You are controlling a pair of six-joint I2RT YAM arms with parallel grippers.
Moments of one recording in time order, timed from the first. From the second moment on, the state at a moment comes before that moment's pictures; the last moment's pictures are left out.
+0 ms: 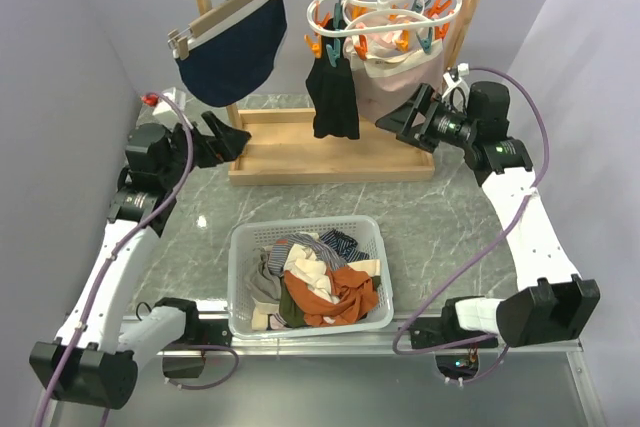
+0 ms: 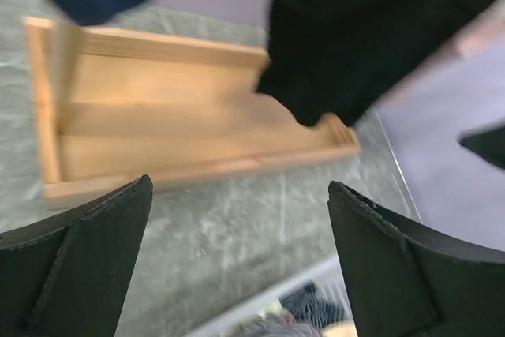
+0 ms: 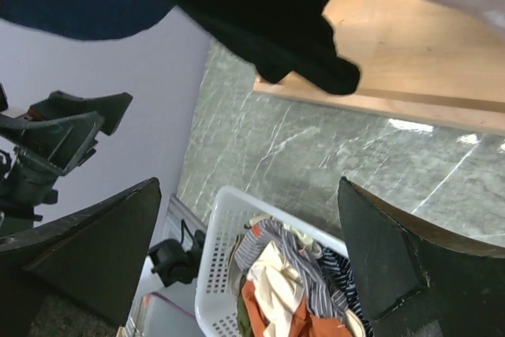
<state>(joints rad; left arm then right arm) -0.13 0.99 1.01 -0.19 0.28 -0.53 0.09 1.28 1.32 -0.44 -0.67 0.68</state>
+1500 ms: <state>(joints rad) -0.84 1.68 1.46 -0.03 -0.27 -0.25 0.48 1.23 1.42 -0.40 0.05 0.37</state>
